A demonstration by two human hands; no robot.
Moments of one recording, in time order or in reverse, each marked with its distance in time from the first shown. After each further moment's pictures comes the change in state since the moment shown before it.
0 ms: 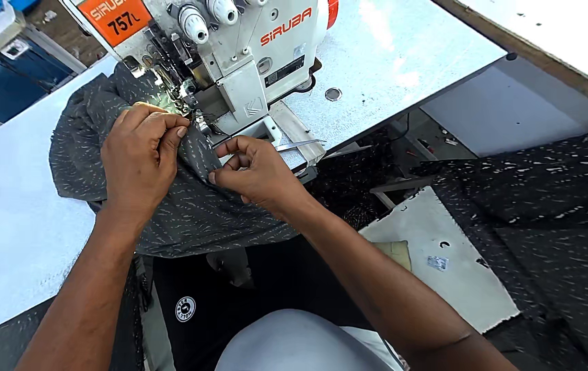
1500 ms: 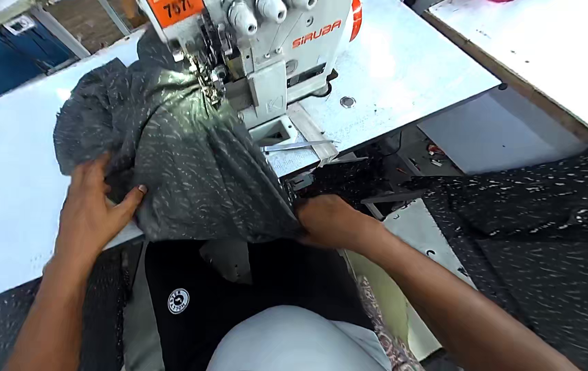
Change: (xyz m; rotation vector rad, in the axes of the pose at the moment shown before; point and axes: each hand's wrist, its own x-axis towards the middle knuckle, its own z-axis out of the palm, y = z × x) left_hand -0.138 -0.070 -0.037 0.019 -0.204 -0.506; right_hand -0.062 0.042 -0.050 -1.440 -0.574 0.255
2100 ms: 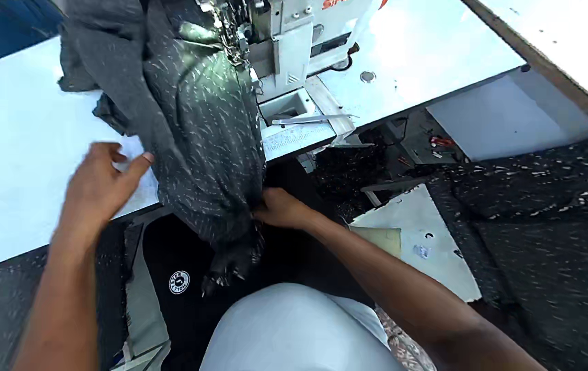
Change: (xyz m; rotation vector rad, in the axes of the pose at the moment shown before) left_hand -0.011 0.003 -0.016 -0.135 -0.133 -0.341; right_hand 0.076 -0.050 0.067 0.732 0.173 -0.093
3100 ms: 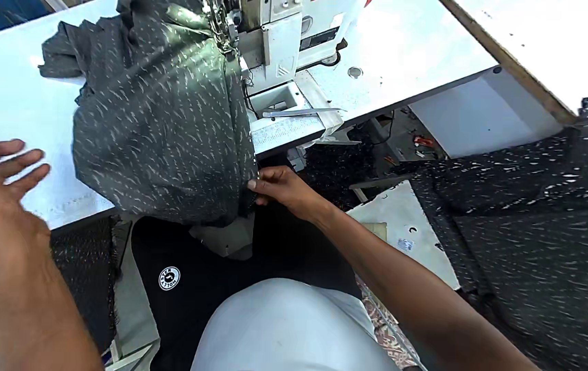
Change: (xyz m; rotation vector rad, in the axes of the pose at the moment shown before) left_hand -0.027 -0.028 -0.026 -0.788 0.498 0.009; right_hand -0.020 0.004 -0.024 0.685 0.116 -0.218
